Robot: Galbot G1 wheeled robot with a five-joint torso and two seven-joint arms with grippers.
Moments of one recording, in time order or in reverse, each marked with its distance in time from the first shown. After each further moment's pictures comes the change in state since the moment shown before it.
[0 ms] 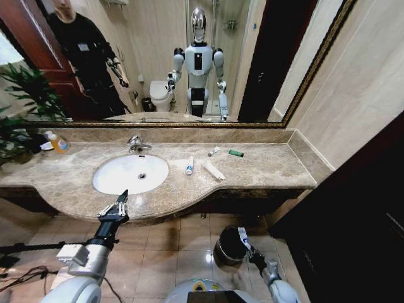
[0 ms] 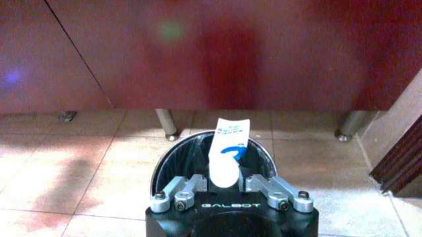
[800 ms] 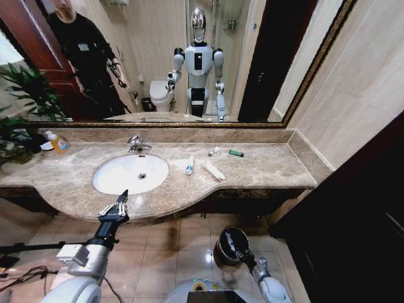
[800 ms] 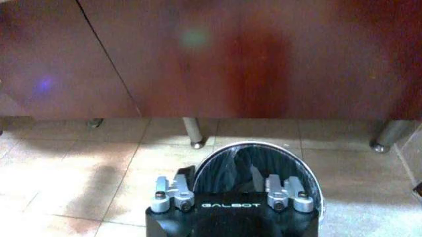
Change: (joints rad) left arm 0.000 0.000 0.000 0.000 0.000 0.000 0.000; right arm 0.013 0.058 -0.008 0.044 -0.051 -0.028 -0.023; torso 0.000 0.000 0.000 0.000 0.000
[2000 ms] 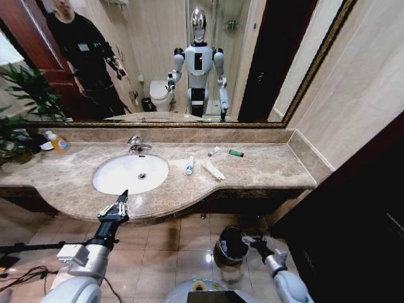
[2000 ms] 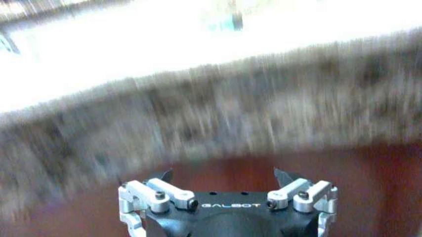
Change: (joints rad) left arm 0.000 0.000 0.000 0.000 0.000 0.000 0.000; right arm -0.321 -0.124 0.049 0.749 0.285 -0.072 0.130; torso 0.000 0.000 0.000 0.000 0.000
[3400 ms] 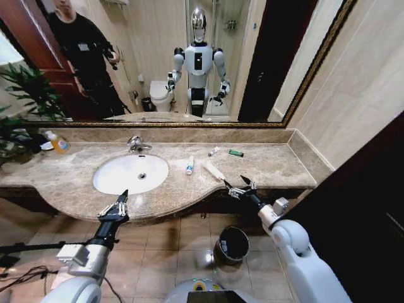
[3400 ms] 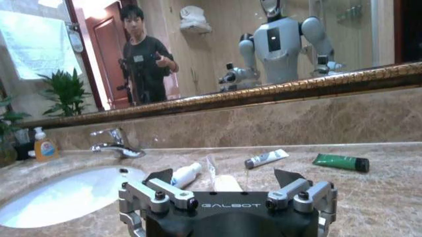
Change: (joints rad) left arm 0.000 0.000 0.000 0.000 0.000 0.000 0.000; right arm 0.362 -0.094 -0.091 0.226 0.067 -0.318 -0.074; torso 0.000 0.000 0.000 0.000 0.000
